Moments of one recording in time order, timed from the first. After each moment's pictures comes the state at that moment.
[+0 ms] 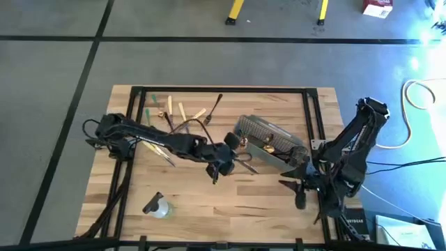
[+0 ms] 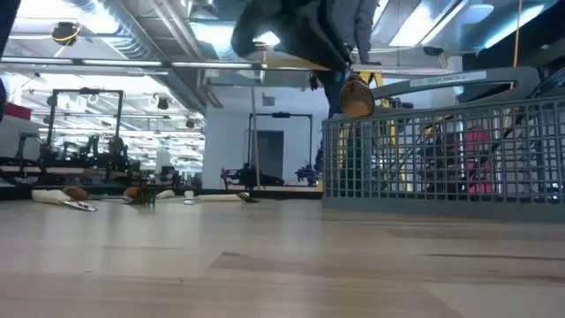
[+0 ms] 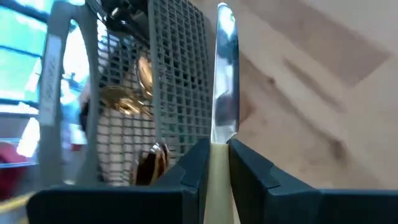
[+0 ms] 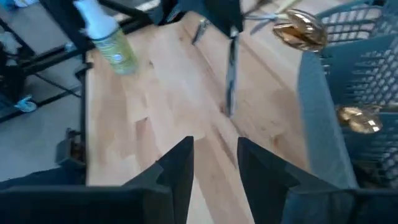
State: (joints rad) left arm -0.20 1.81 1.47 -0.38 -0.35 0.85; right arm 1.00 1.17 0.96 -0.87 0.89 1.29
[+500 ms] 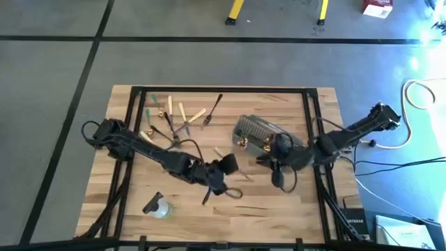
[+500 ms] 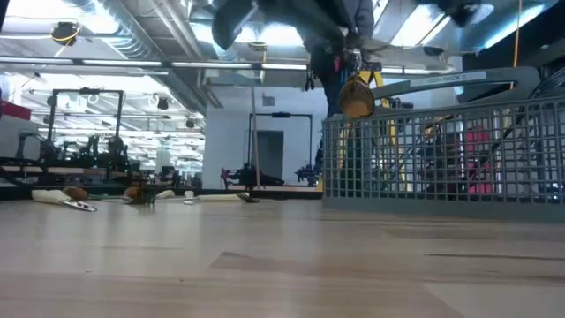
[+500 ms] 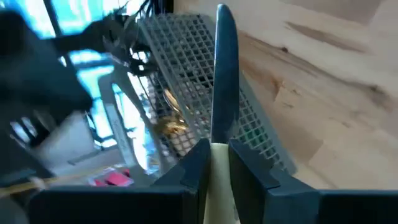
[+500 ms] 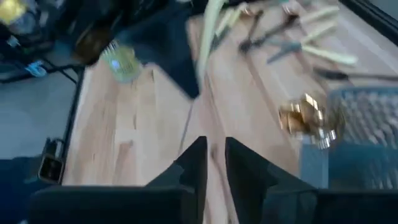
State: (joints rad) left arm -0.37 1.82 1.47 -0.36 -0.67 1.27; right arm 0.43 1.11 0.94 -0.44 0.37 0.49
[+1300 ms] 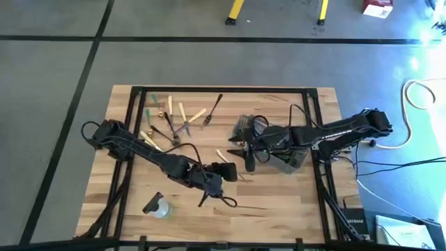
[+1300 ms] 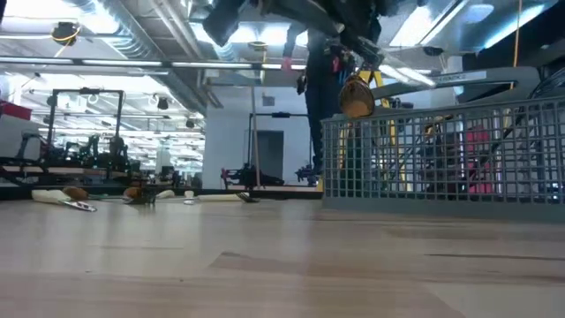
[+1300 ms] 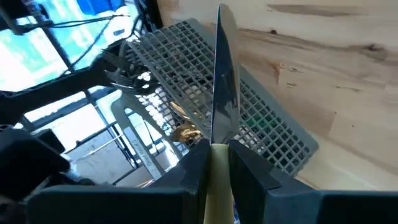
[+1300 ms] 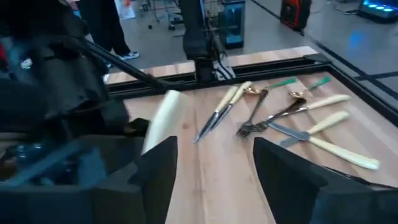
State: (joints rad) left arm -0.39 1.82 1.46 -0.37 -0.71 1.47; right arm 0.15 1.34 0.91 0.13 0.15 0.21
